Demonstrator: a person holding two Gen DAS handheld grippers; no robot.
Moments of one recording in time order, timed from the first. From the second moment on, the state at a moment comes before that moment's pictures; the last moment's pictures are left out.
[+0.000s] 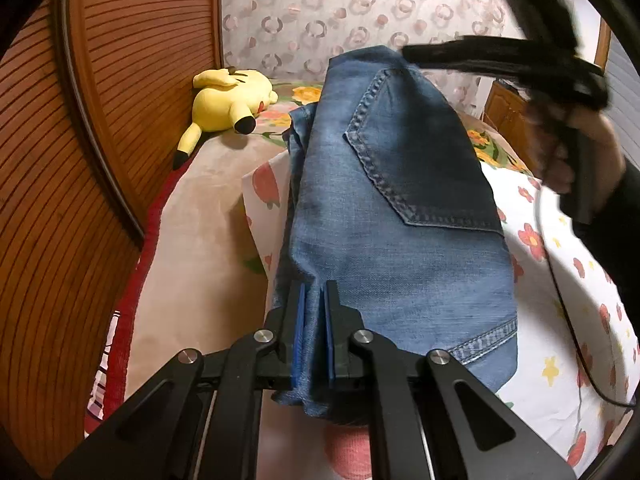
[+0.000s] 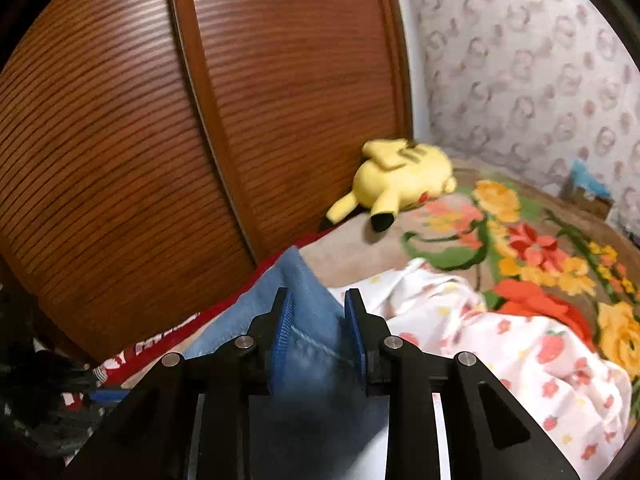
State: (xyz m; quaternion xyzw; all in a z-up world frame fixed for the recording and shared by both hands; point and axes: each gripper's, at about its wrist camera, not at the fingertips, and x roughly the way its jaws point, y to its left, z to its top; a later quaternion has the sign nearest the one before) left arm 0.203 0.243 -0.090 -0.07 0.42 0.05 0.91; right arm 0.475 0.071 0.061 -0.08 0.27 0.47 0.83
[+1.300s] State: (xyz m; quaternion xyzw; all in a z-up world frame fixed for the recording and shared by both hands) left arm 0.152 0.163 -0.004 -0.02 0.30 0.03 0.95; right arm 0.318 -0.057 0.049 -0.06 0.27 0.41 0.87
